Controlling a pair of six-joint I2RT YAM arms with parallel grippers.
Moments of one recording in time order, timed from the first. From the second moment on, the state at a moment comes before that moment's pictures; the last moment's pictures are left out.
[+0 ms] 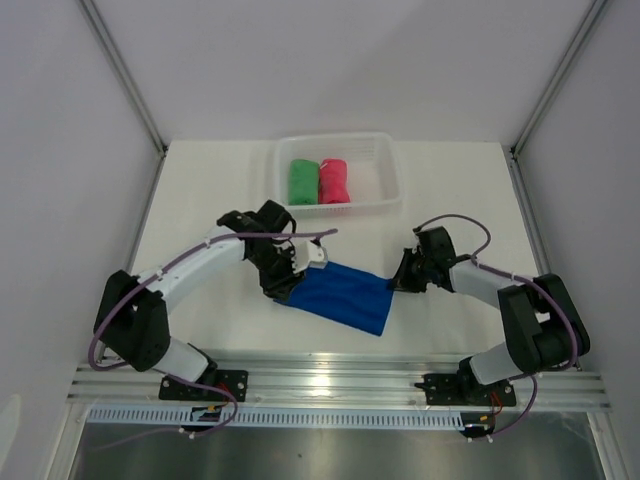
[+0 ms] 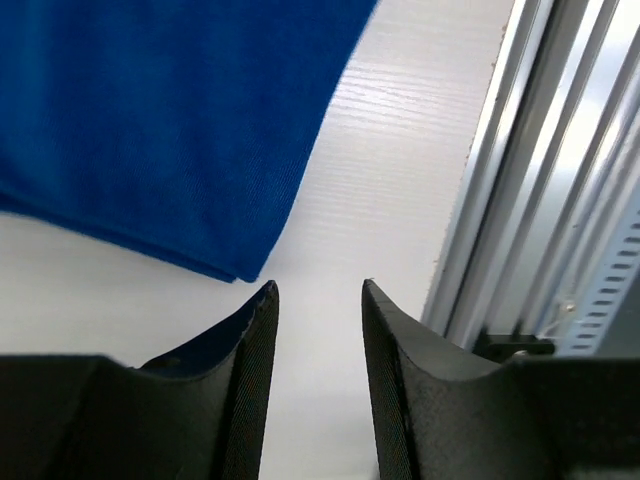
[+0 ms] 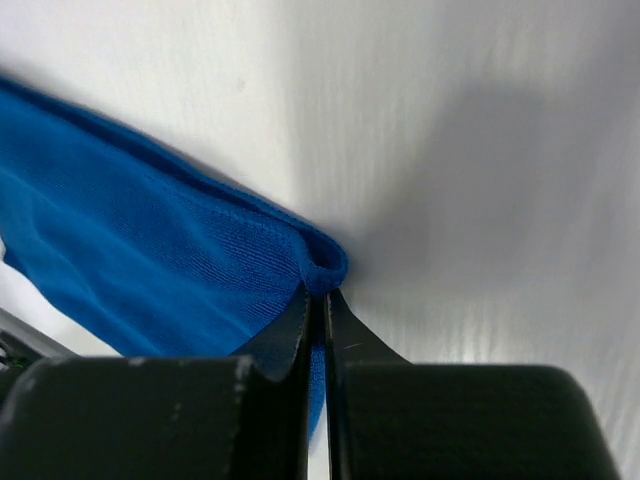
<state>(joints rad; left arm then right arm) -0.61 1.49 1.10 -0.99 0.43 0.75 0.30 1.50 0.64 -0.12 -0.35 0.59</state>
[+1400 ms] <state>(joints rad) -0.01 1.35 1.02 -1.03 0.53 0.40 0.75 2.12 1.50 -0.25 -0.46 -0.29</state>
